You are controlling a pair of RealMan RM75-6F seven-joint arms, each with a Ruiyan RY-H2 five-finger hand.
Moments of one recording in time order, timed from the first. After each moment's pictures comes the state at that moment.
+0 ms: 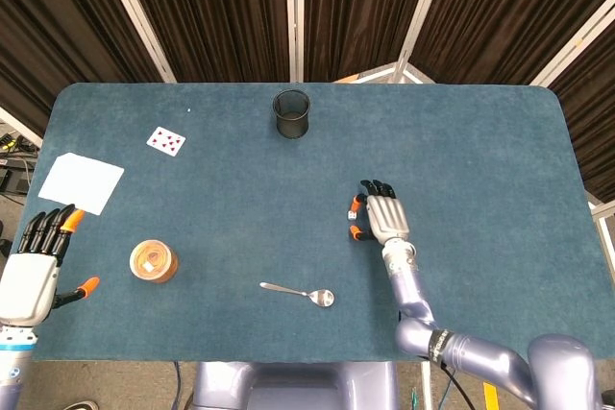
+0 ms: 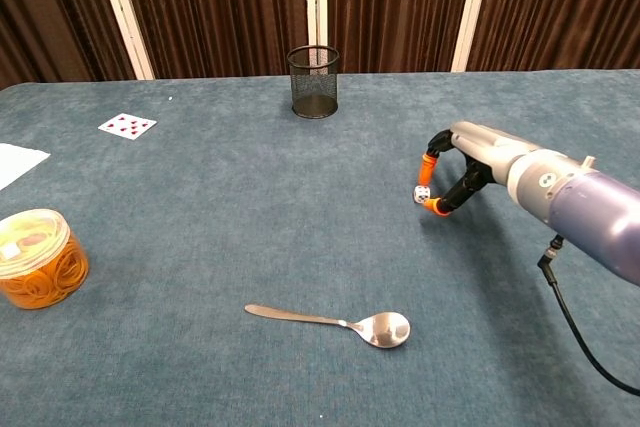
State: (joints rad) left arm -0.10 -1.20 -0.05 -1.64 1.59 1.54 0.08; right arm 0.73 -1.85 0.35 -1.21 -0.82 0.97 -0.38
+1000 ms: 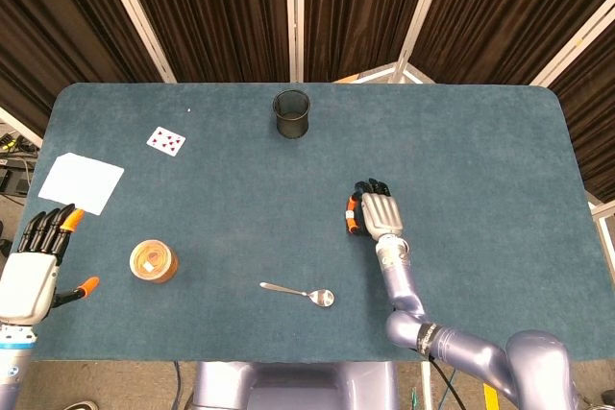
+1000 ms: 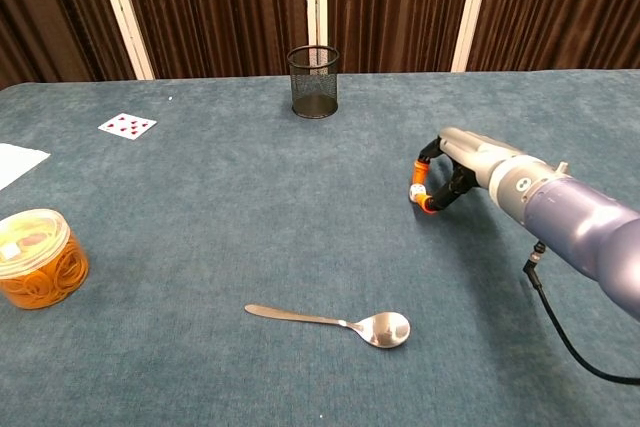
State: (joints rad) left arm -0.11 -1.20 -0.04 -1.64 1.58 1.53 0.07; right arm 0.77 -1.92 0.36 -1.07 -0.82 0.94 -0.34
